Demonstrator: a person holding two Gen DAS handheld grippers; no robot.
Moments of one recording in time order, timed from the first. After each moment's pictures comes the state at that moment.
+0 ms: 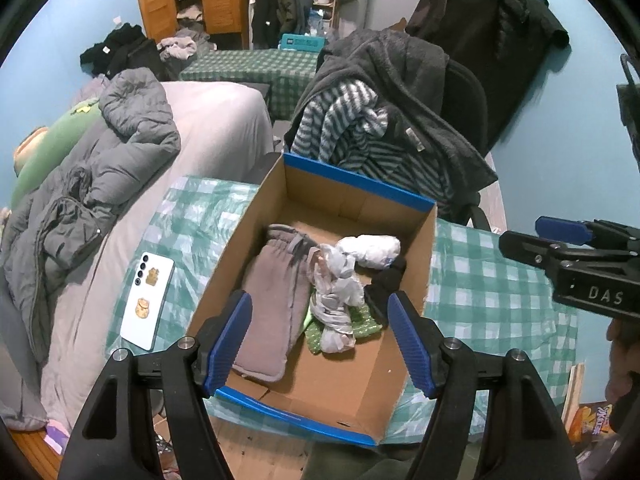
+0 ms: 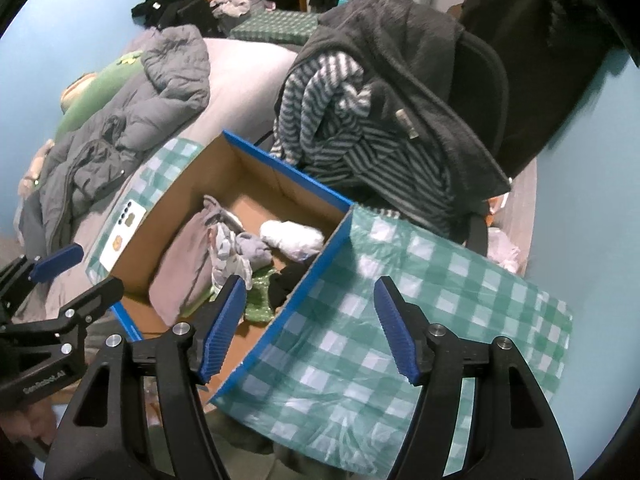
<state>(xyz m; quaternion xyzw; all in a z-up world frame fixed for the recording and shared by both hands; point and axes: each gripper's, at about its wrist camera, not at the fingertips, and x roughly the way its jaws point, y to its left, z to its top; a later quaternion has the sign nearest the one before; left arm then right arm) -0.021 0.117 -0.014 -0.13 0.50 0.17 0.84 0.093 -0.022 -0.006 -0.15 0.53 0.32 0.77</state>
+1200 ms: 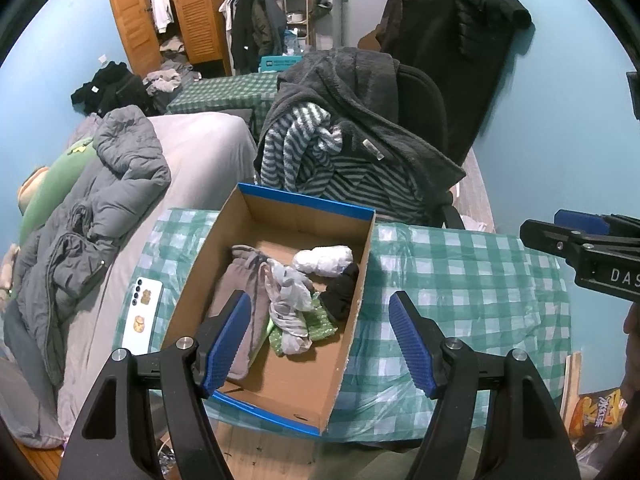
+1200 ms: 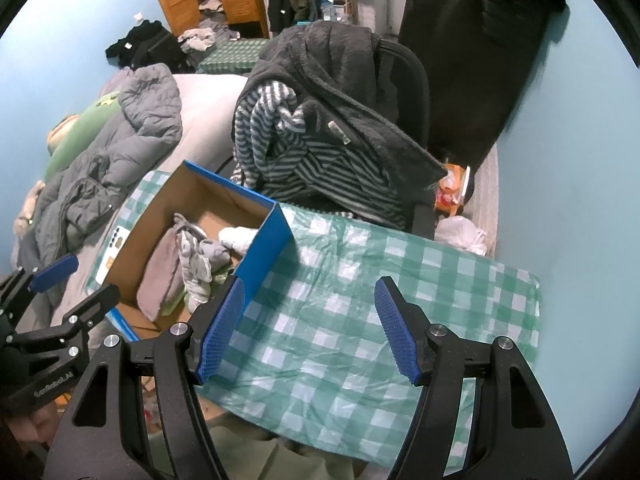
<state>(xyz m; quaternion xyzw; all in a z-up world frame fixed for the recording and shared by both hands) -0.009 0.035 0.022 -0.08 0.49 0.16 0.86 0.097 -0.121 0.032 -0.10 0.51 0.28 0.80</state>
